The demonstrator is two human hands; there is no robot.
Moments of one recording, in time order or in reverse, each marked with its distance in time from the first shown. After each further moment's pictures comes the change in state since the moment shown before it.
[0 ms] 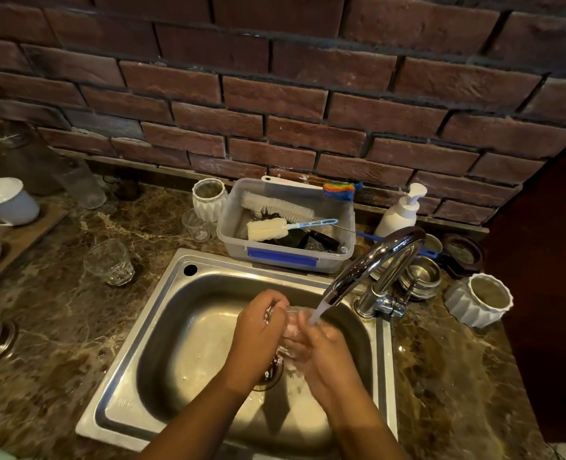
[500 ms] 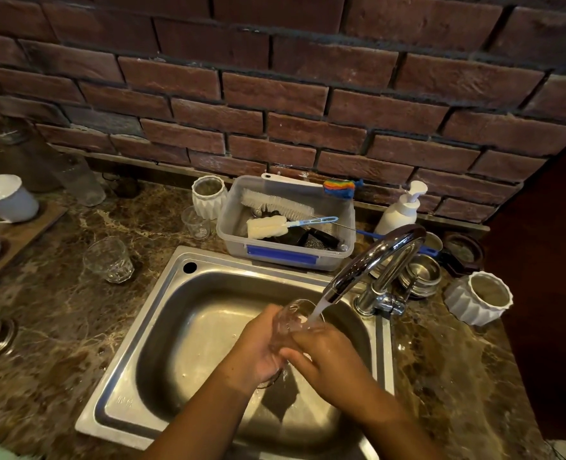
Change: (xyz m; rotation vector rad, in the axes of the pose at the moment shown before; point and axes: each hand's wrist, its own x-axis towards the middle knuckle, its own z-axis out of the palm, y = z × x) left_hand 0.002 0.010 0.011 -0.829 -0.149 -0.911; right_hand -0.005 -0.013 -0.025 -1.402 -0.291 -0.662
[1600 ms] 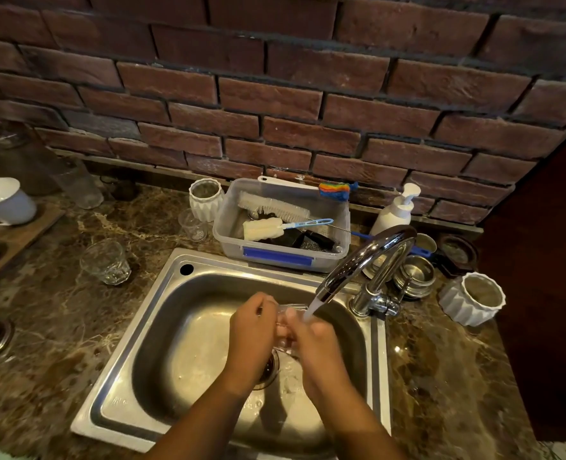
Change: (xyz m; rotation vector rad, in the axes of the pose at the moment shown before) left_hand 0.000 -0.004 0.000 0.696 0.360 0.712; right_hand 0.017 -0.022 0.016 1.076 0.320 0.638
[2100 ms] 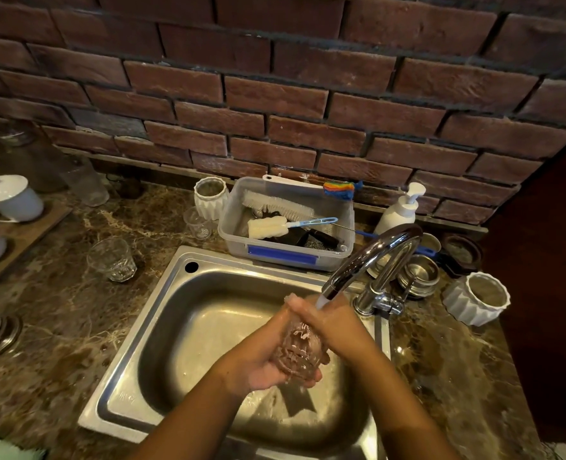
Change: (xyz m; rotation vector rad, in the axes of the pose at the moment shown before) left_hand -0.017 0.020 -0.015 -0.628 -0.830 -0.554; right_hand 0.001 -0.055 -0.024 -0.394 -0.135 -0.118
